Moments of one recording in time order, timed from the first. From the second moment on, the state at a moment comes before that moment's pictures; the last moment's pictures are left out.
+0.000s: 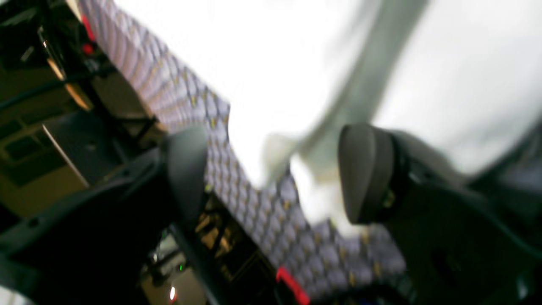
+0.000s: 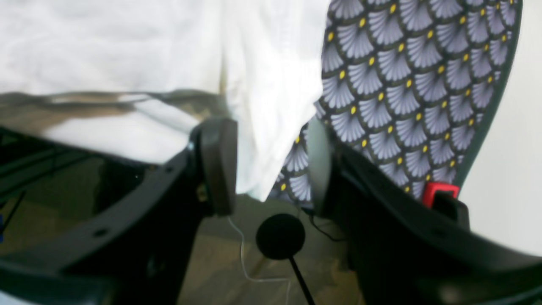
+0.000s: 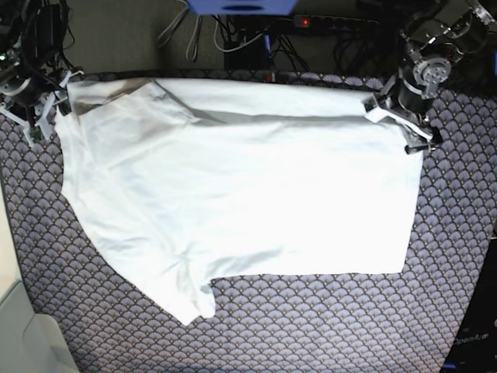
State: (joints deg) left arm 16.0 -46.9 32.7 99.0 32.1 -1.6 37.8; right arm -26.1 18.1 32.5 109.3 15.6 39.9 -54.6
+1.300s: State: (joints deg) left arm 13.2 -44.4 32.5 98.4 32.1 -1.2 38.2; right arm -19.8 2.2 36.0 113.7 15.5 40.0 -55.1
